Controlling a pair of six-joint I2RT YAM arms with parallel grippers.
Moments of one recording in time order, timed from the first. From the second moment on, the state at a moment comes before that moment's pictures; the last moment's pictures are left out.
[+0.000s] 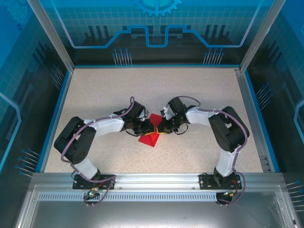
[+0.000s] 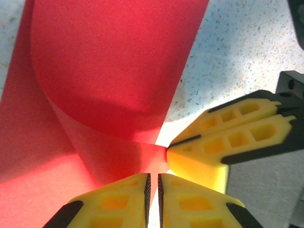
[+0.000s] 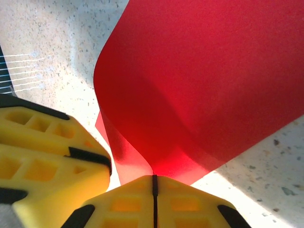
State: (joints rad) left arm -0.56 1.66 0.88 -0.26 0.48 -0.83; right arm 0.54 1.85 1.02 -0.36 -0.69 0.53
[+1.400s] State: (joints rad) left arm -0.56 1.73 0.89 -0.23 0.55 -0.84; right arm 0.54 1.91 1.08 -0.43 -0.61 0.48
